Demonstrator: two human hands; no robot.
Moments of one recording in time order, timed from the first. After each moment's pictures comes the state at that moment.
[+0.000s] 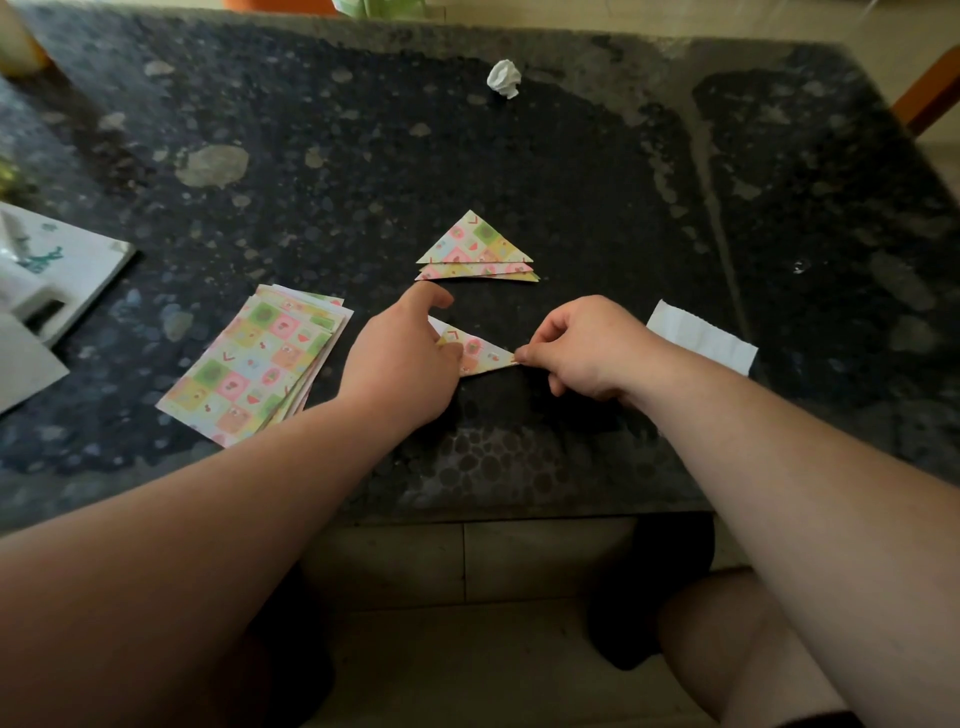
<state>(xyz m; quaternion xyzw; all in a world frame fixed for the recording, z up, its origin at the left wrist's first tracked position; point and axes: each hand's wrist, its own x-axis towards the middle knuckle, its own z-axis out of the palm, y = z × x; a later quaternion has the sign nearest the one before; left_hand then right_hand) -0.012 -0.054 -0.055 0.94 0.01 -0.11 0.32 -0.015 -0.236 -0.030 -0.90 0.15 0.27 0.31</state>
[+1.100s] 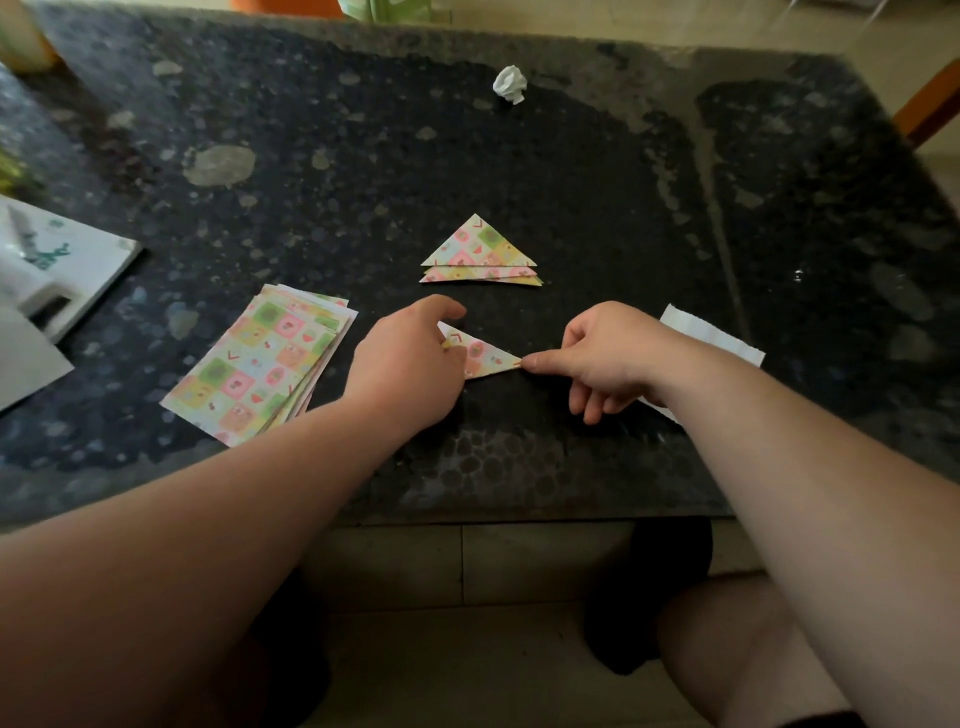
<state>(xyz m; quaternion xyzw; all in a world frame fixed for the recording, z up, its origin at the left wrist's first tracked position) -0.009 -0.052 -0.063 0.94 0.00 -0.12 0.31 -0.011 -0.251 -0.029 -0.88 0.17 0.35 0.29</state>
